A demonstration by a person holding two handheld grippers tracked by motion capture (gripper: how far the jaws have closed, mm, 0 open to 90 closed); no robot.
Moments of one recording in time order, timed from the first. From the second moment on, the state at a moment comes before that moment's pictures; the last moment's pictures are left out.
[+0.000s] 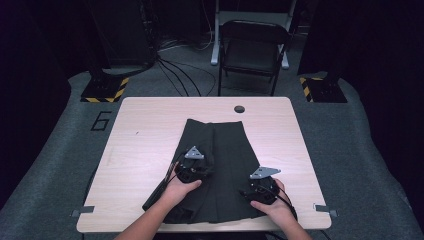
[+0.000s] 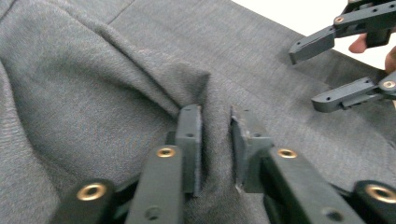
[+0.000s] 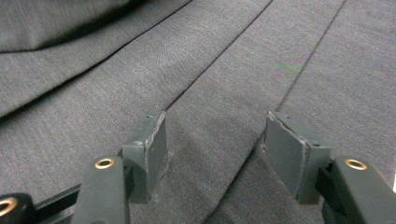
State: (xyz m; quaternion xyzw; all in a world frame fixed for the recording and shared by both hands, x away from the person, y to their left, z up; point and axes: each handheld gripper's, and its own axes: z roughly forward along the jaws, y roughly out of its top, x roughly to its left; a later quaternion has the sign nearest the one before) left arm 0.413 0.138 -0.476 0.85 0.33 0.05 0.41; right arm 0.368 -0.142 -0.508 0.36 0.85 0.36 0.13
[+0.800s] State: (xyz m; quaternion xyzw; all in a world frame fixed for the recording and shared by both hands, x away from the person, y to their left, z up) left arm 0.370 0.213 -0.472 0.84 0.35 0.04 0.41; right arm 0.370 -0.139 -0.510 0.36 0.85 0.36 0.12
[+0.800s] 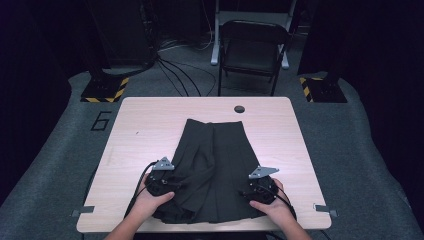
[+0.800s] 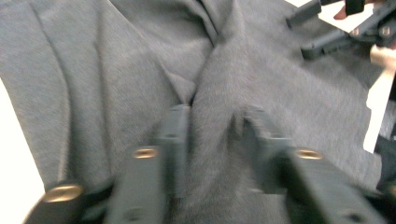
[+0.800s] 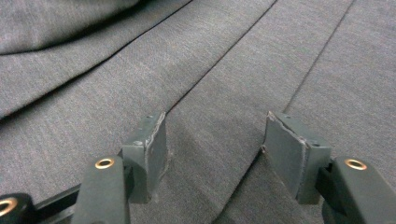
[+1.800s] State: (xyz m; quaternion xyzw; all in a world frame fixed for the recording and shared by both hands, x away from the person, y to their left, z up) left arm 0.363 0.111 -0.449 0.87 0.24 -0.01 0.44; right arm 0.368 -0.146 -0.506 0.38 0.84 0.37 0.12
